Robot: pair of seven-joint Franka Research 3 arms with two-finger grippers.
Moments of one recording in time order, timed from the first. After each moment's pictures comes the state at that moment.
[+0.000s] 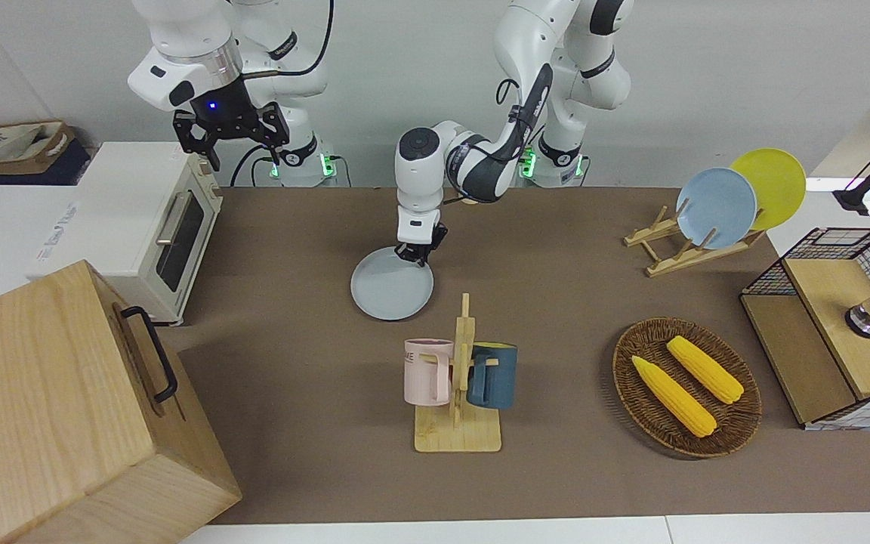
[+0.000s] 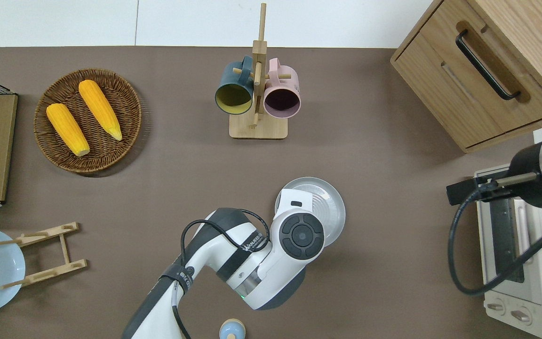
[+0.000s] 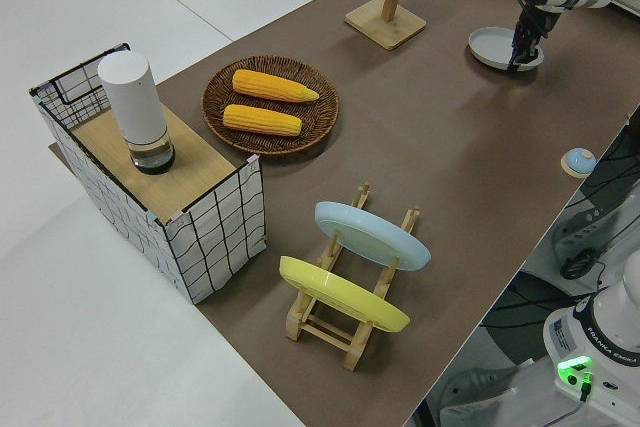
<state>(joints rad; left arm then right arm) -0.63 0.32 -0.18 -1.93 0.06 2.23 -1.42 0.02 -0.01 0.11 -1.48 0.00 1.39 0.02</state>
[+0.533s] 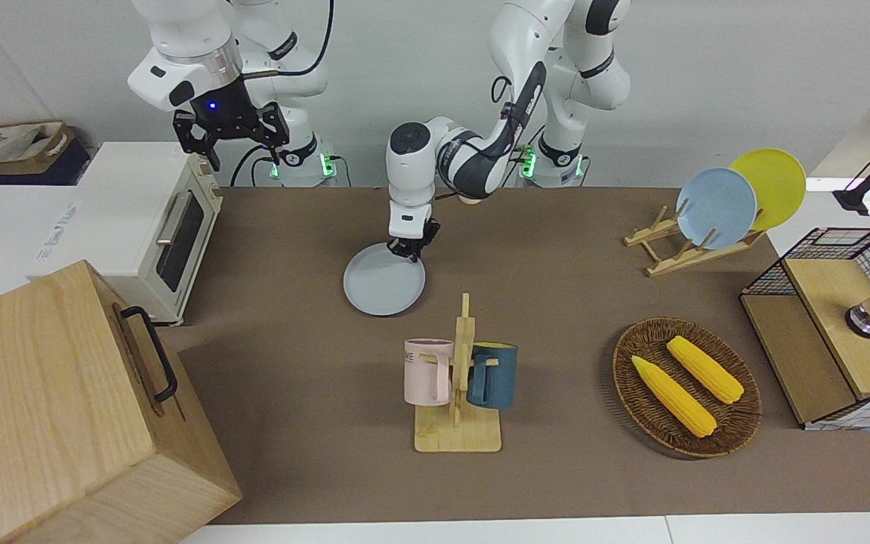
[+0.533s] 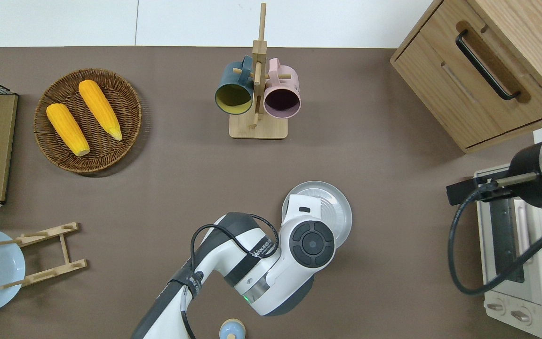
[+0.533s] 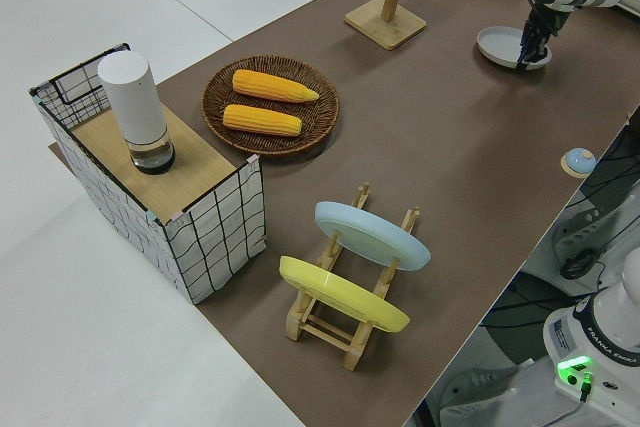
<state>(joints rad) -0.65 0.33 -0.18 -1.92 0.06 2.23 -1.44 0.02 -0.01 0.11 -1.48 0.00 1.39 0.02</state>
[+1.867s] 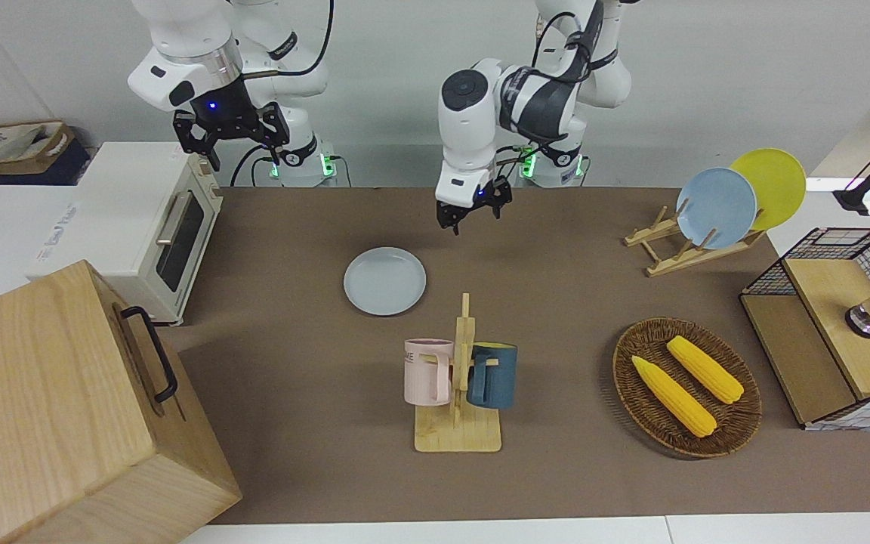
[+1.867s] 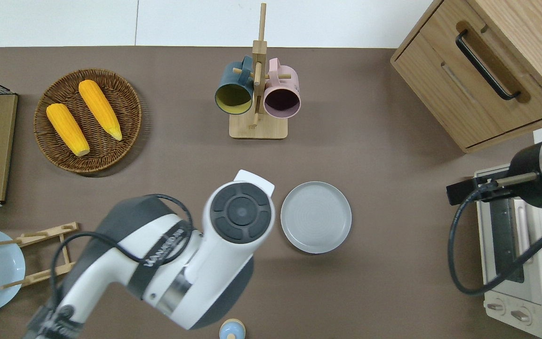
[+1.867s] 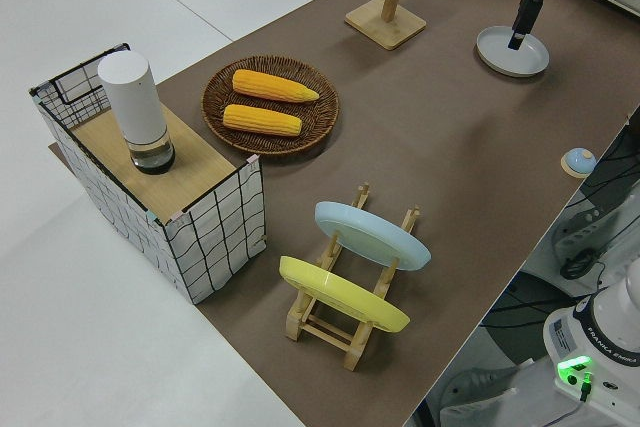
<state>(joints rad) -0.51 0.07 -0.14 -1.87 0.07 1.78 -0.95 0.02 -0.01 0.11 -1.48 0.00 1.39 0.02</state>
